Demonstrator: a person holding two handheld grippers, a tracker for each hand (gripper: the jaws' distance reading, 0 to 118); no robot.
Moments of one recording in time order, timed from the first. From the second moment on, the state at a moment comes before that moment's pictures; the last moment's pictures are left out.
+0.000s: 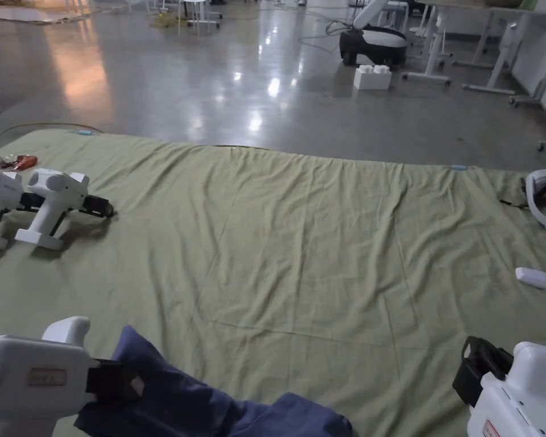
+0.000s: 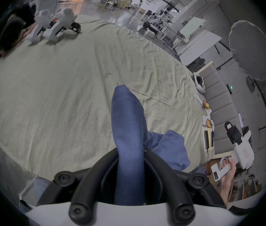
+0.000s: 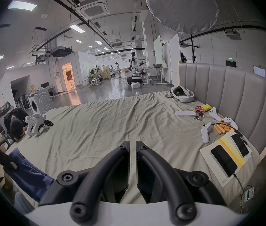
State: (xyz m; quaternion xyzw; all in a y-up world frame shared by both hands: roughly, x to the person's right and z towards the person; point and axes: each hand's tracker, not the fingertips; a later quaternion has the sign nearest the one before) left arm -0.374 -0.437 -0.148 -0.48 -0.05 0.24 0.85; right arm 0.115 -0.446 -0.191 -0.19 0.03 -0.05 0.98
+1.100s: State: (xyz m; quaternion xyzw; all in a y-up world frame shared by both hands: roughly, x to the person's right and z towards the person) left arm -0.144 -0.518 -0.218 -0.59 -0.16 0.21 0.76; right arm 0.149 -0.457 -0.173 -0.22 -0.01 -0.06 0.97
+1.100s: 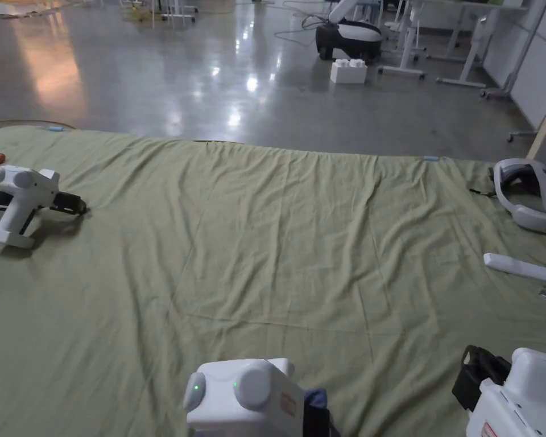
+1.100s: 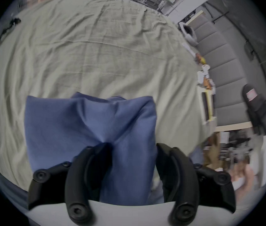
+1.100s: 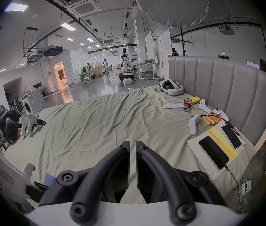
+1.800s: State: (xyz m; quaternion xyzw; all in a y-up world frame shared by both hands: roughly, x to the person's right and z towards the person) left arm -0.151 -0.565 -0.218 -0.56 -0.21 0.25 0.76; right arm 0.150 -0.455 -0.171 -0.23 0.00 -0.05 0.97
